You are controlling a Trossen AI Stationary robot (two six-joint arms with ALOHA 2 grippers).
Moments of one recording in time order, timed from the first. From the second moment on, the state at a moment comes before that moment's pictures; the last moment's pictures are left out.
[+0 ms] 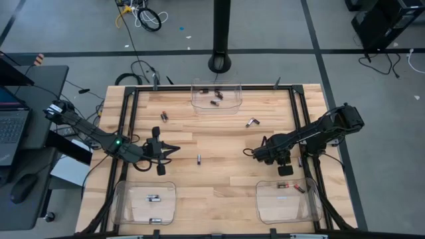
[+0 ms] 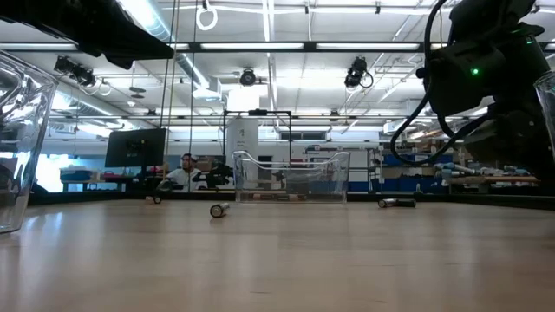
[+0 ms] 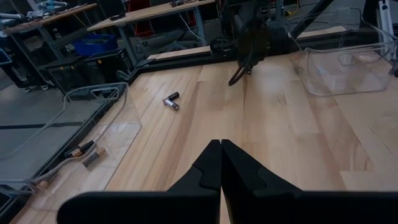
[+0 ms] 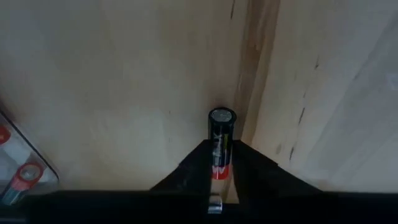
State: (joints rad) left arm -0.49 0.86 0.42 0.13 -0.70 -0.03; right arm 0.19 1.54 0.72 -1.10 -0.10 0.16
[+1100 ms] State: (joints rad) left arm -0.49 0.86 0.42 0.13 -0.70 -0.03; right arm 0.02 1.54 0.68 -1.01 -0.06 0.23
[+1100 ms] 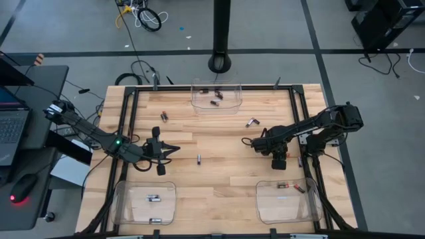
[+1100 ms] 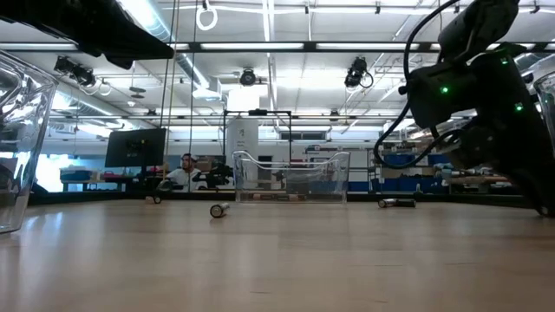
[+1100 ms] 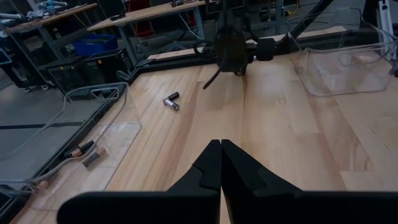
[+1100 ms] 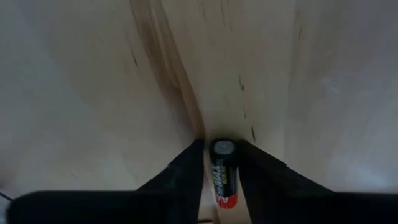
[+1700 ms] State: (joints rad) left arm -0.49 0.86 0.42 0.13 -0.70 -0.03; right arm 0.02 1.54 0.80 -1.08 -0.02 0.19
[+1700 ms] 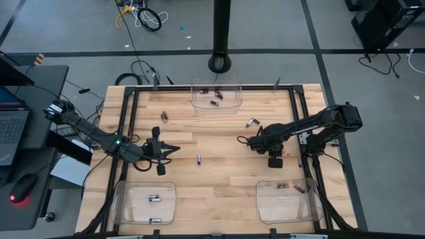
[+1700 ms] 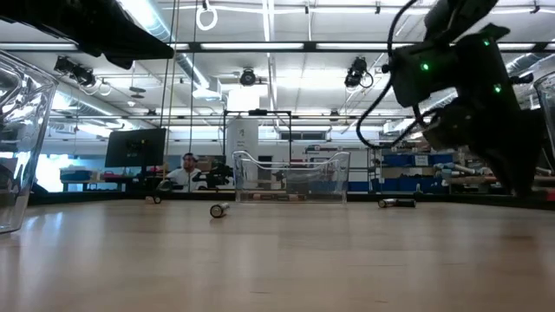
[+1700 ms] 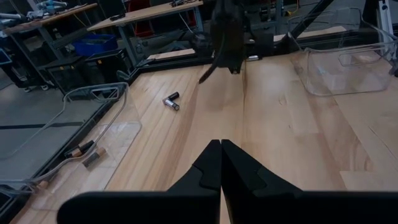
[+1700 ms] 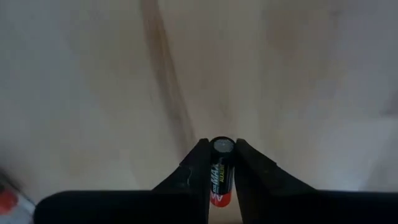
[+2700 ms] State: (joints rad) left arm -0.31 0.86 0.42 0.17 -0.53 0.00; right arm 0.59 1.56 1.38 -1.17 -0.09 0.90
